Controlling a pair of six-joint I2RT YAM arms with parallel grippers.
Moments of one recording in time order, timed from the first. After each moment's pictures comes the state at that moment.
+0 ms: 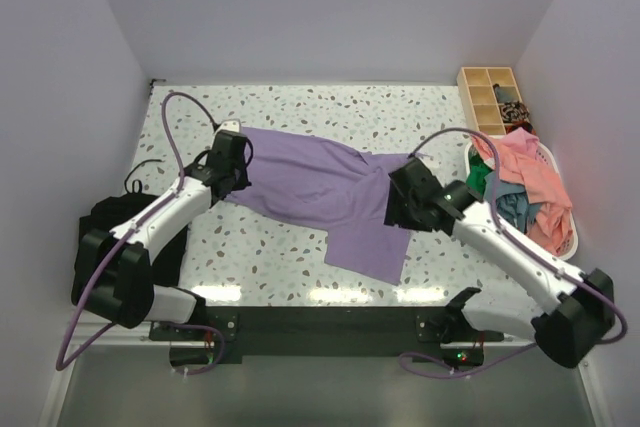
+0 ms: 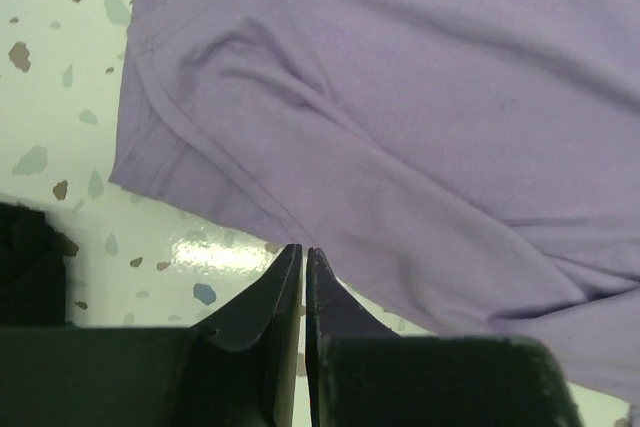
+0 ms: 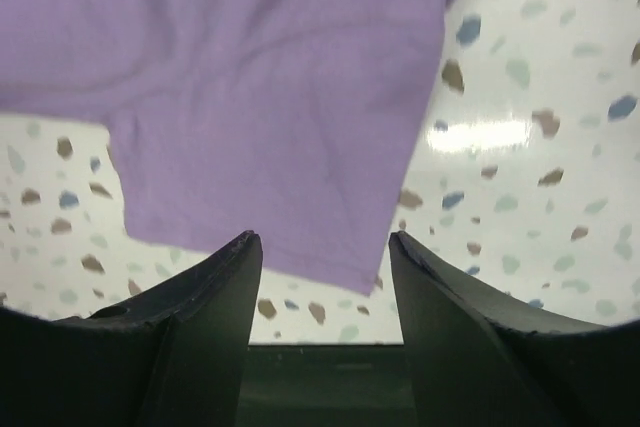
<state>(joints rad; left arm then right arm) -0.35 1.38 0.90 -0.41 -0.33 -0.39 0.66 1.07 0.90 -0.92 0.27 0.77</state>
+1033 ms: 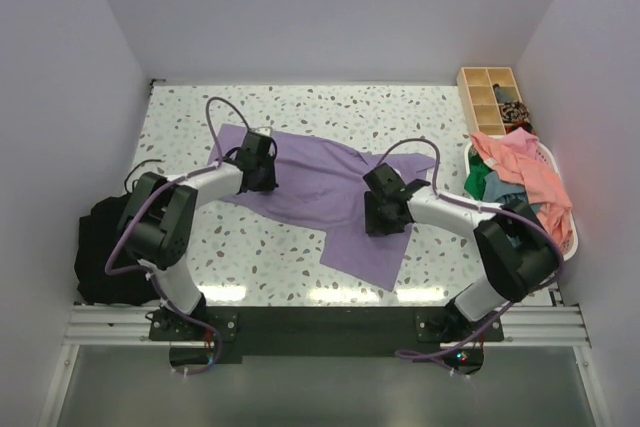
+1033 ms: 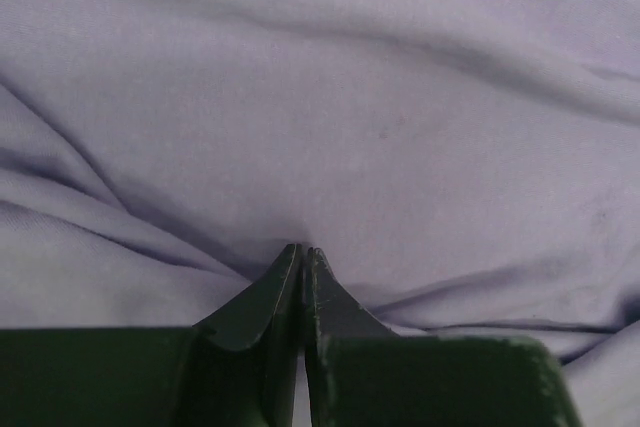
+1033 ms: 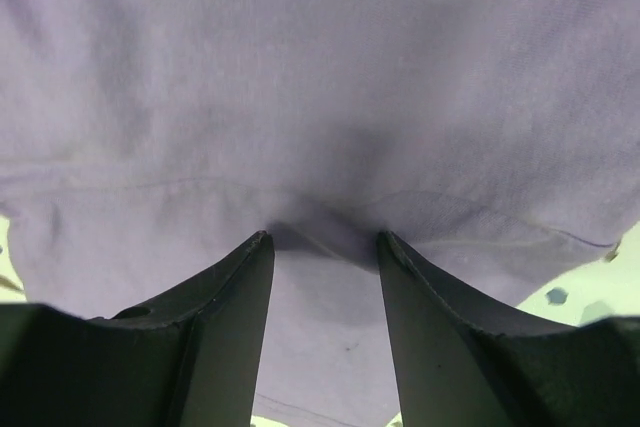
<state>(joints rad) -0.38 1.77 1.00 -0.17 -0.09 -0.41 0.61 1.59 0.88 -0.52 0.12 0.57</state>
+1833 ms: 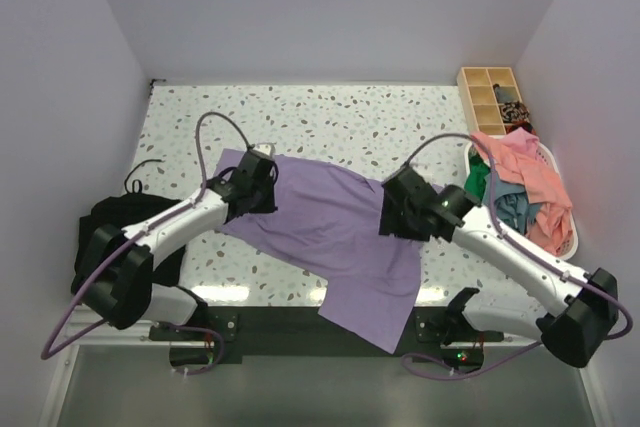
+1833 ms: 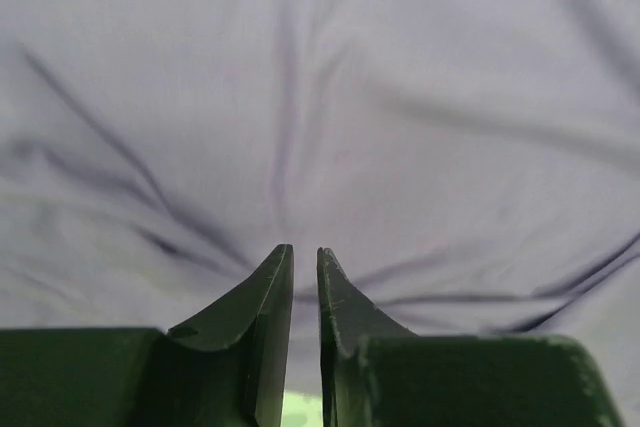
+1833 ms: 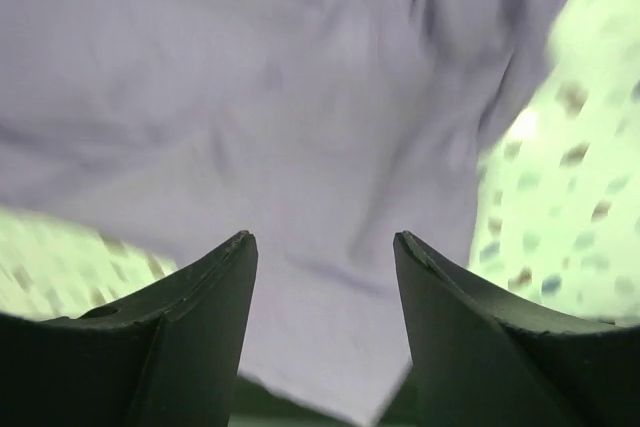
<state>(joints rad) -0.54 1.38 0.80 -0.40 -0.13 -0.51 0.77 1.11 0.90 -1.00 0.23 0.84</state>
